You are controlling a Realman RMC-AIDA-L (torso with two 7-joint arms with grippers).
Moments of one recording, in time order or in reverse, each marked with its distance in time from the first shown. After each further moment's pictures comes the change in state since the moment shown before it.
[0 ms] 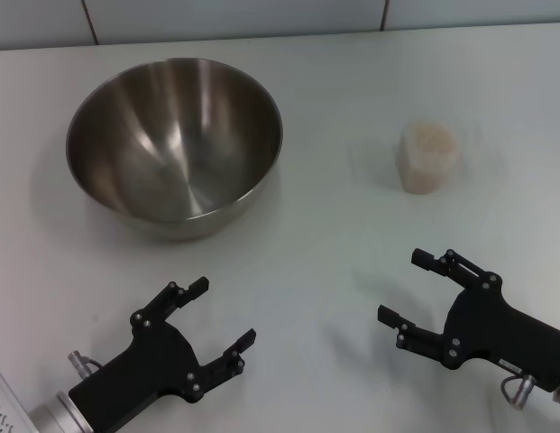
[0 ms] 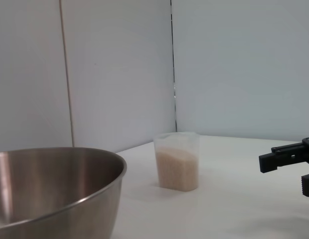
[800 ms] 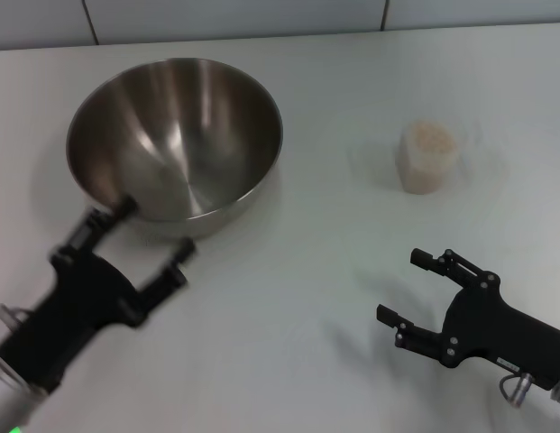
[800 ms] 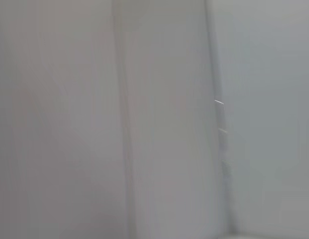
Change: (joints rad) left arm 0.037 0.013 -0.174 0.042 -0.004 0.246 -0.075; right arm 0.004 0.001 0.000 0.000 0.000 0.015 -0.002
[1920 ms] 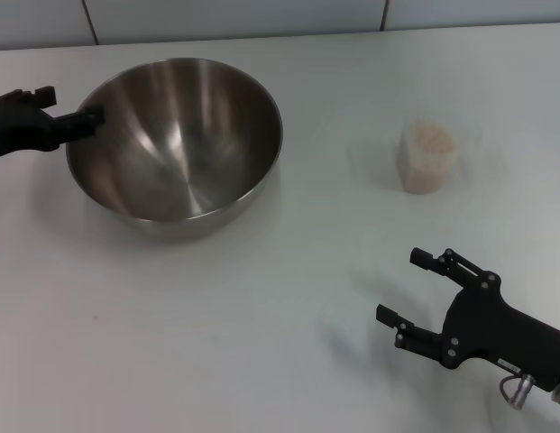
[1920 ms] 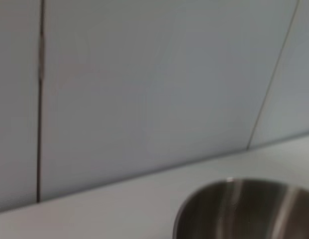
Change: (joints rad) left arm -0.044 -0.006 0.421 1.165 0.293 -0.659 -1.567; right arm -0.002 0.000 0.001 0.002 0.000 -0.018 0.004
